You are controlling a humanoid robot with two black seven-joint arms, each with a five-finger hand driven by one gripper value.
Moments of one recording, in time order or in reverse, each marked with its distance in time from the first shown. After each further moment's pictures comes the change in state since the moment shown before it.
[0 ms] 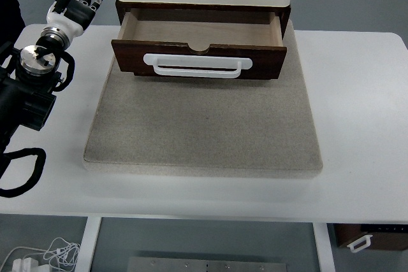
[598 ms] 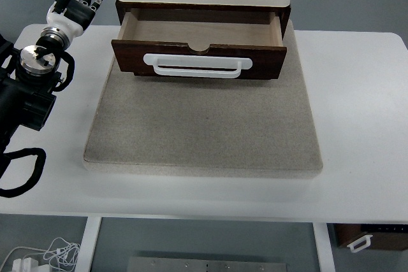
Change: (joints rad) left arm -0.002 0.001 0.000 0.003 -0.003 0.000 0.001; right arm 0.000 0.000 0.000 0.000 0.001 0.000 0.000
